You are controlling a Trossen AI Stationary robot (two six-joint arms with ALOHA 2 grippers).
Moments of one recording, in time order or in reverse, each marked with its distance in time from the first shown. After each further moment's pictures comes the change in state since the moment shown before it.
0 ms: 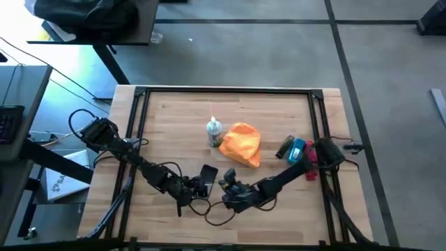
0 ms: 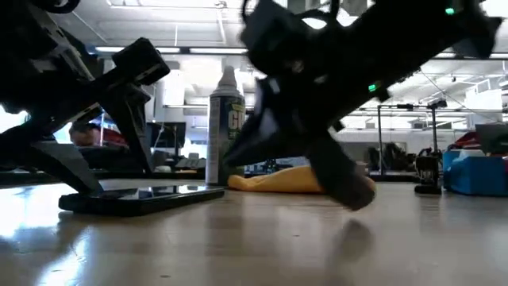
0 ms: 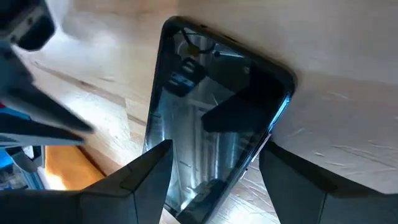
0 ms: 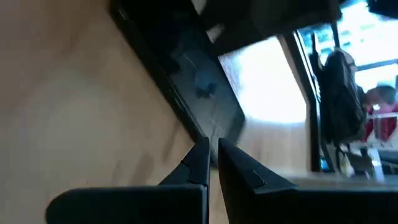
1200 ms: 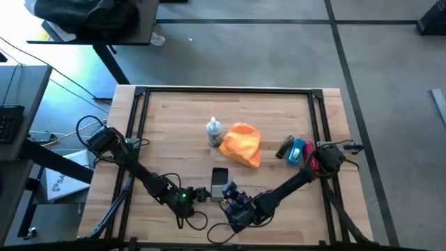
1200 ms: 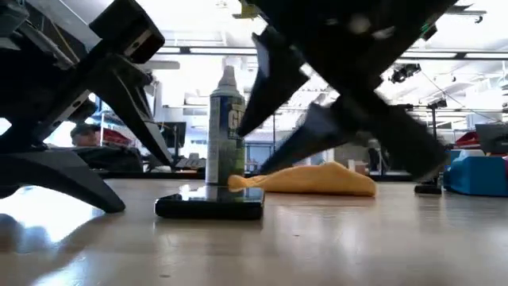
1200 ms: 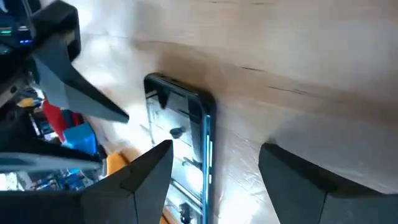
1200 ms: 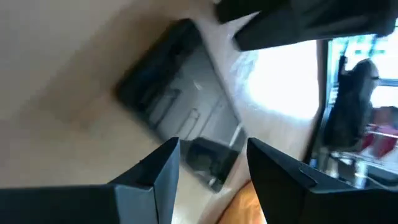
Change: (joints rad) left arm -0.097 0.137 0.029 0.288 -0.164 0.021; right arm 0.111 0.036 0.295 -0.710 0.029 0.133
